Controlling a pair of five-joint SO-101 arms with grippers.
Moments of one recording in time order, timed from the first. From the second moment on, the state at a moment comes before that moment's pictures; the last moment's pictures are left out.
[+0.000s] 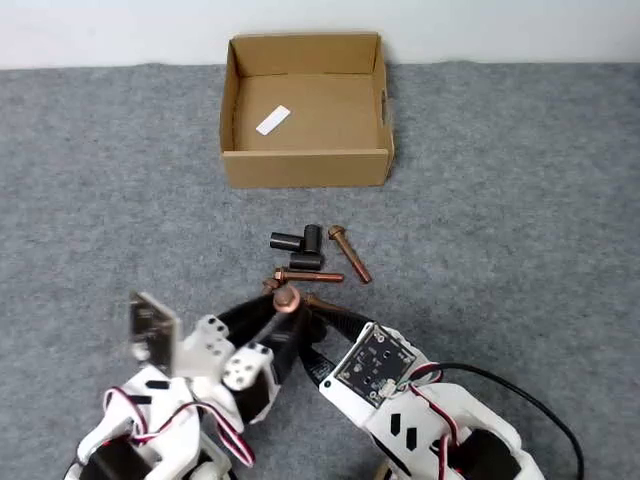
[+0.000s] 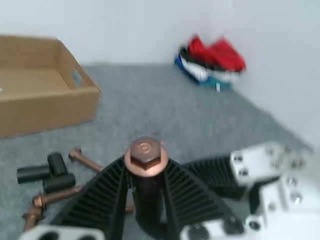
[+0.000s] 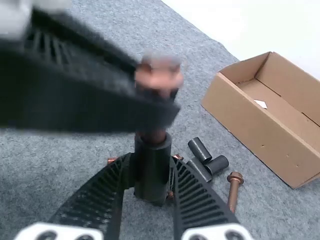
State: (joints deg) left arm 38.7 -103.1 69.4 63.5 27.3; right arm -47.2 -102.7 71.4 62.1 12.7
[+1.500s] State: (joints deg) left arm 1.8 -103.5 73.8 74.6 8.7; right arm -22.0 -78.3 57.1 60.8 -3.4
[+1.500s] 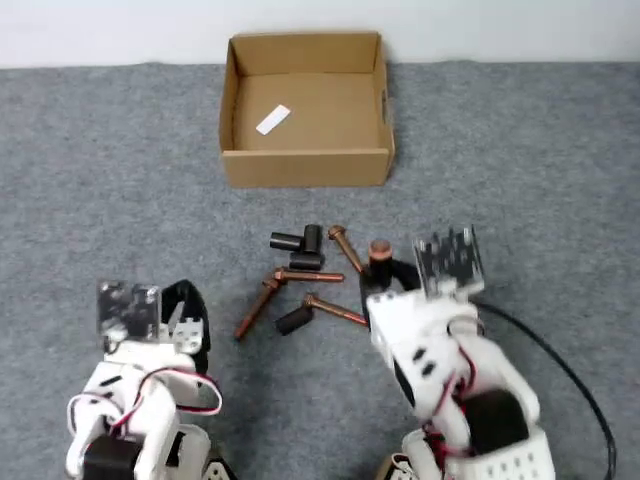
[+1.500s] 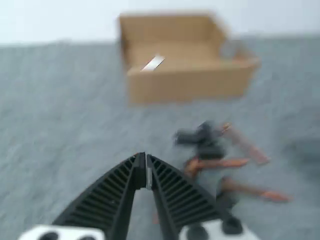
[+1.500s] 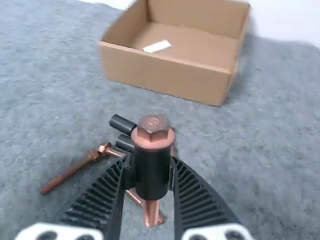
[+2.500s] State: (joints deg) left arm -0.6 -103.4 96.9 69.7 11.8; right arm -14.0 20.0 -9.7 26.8 -2.2
